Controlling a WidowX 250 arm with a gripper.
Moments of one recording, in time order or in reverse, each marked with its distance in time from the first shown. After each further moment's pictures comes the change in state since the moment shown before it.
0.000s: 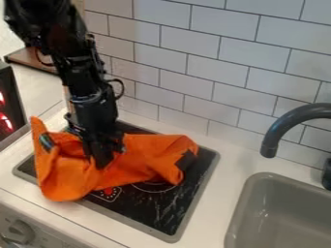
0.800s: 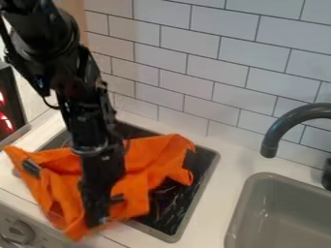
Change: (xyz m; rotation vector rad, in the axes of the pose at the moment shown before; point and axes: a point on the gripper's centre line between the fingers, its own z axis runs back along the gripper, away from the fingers) arm -0.058 -0.051 -0.030 -0.068 0.152 -0.562
